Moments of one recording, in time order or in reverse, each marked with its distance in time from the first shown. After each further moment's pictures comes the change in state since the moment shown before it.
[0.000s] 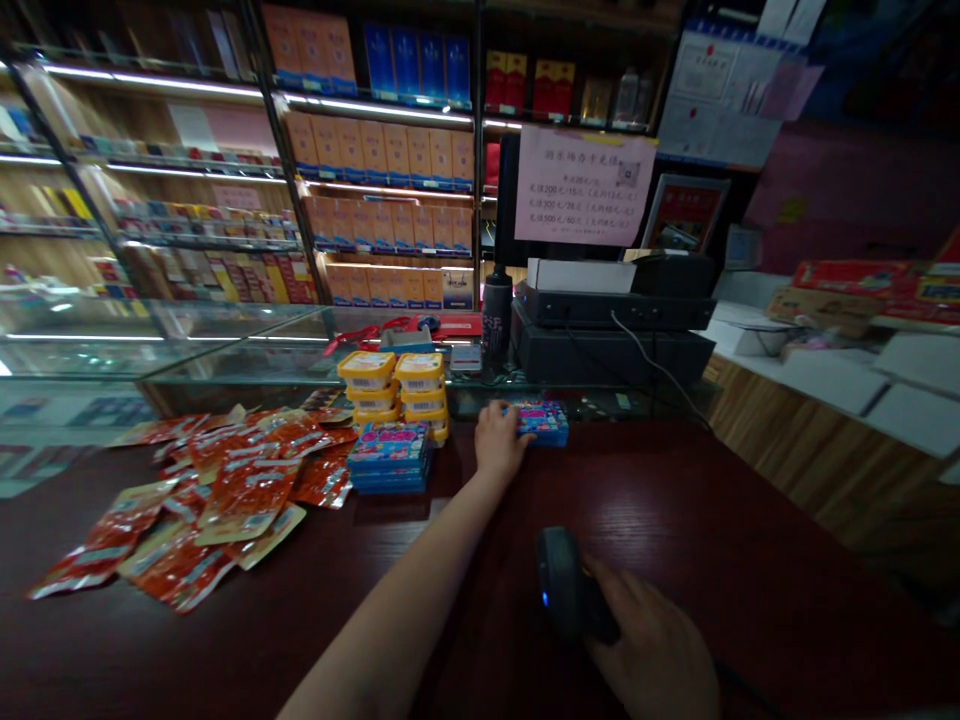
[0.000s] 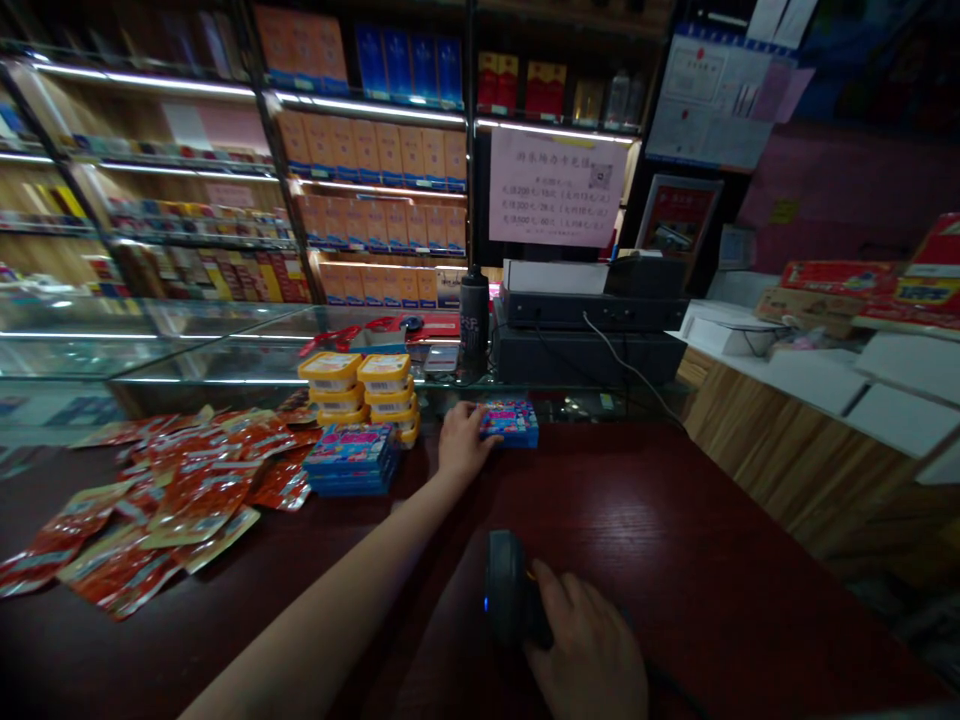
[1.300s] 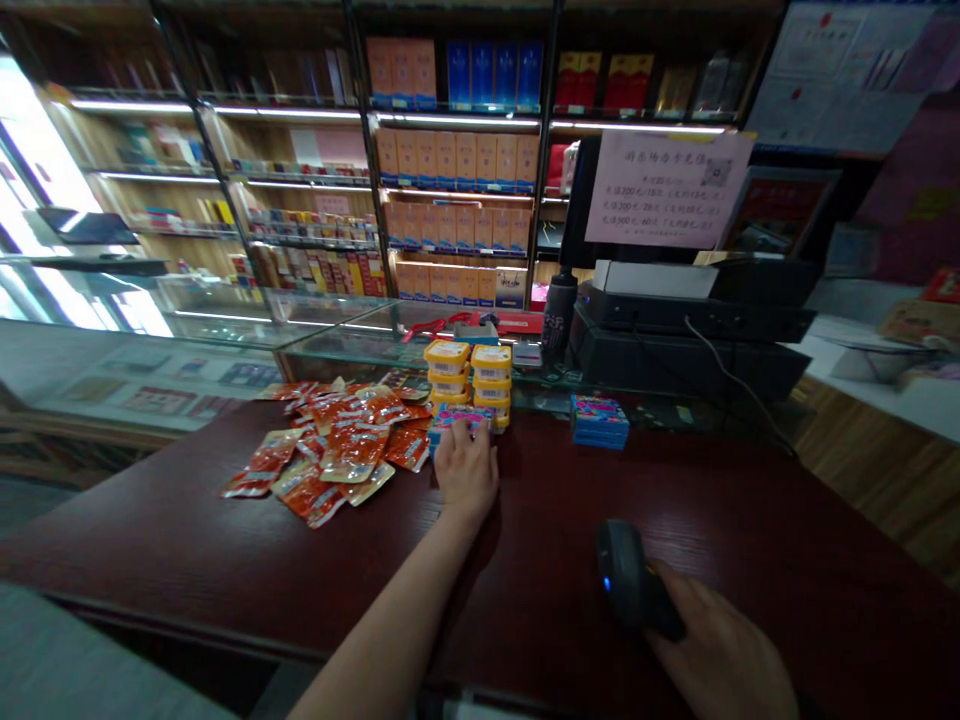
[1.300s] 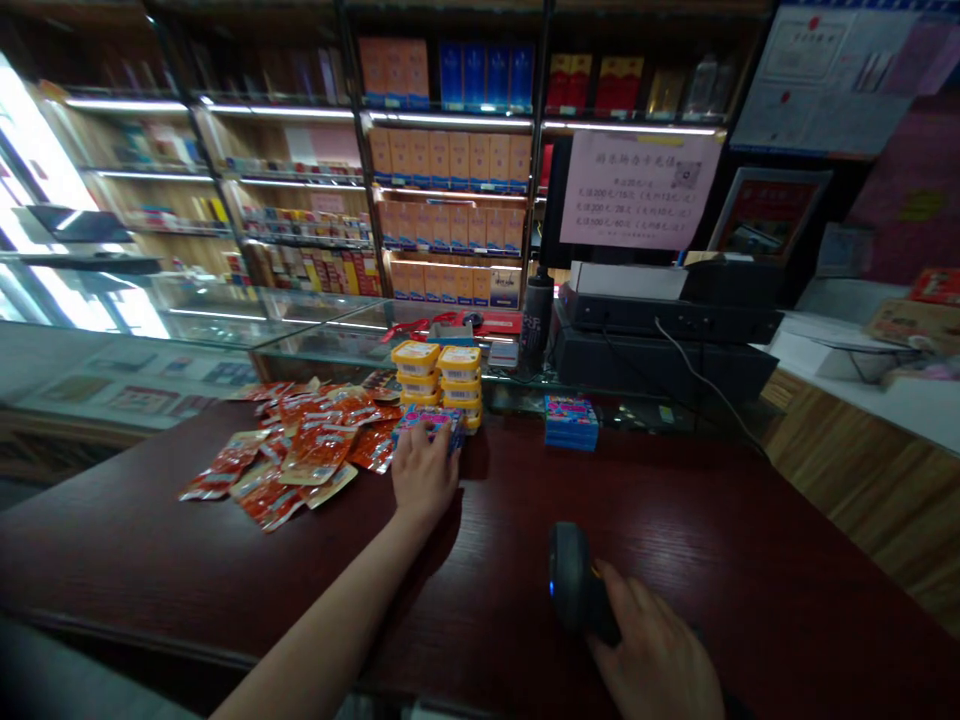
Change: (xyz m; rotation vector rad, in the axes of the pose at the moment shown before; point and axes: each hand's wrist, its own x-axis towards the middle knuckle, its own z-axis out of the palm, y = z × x) left_hand -0.097 -0.058 -0.104 0.368 0.122 -0.235; right_hand -0.004 -0.003 -0.008 0.040 -0.035 0.043
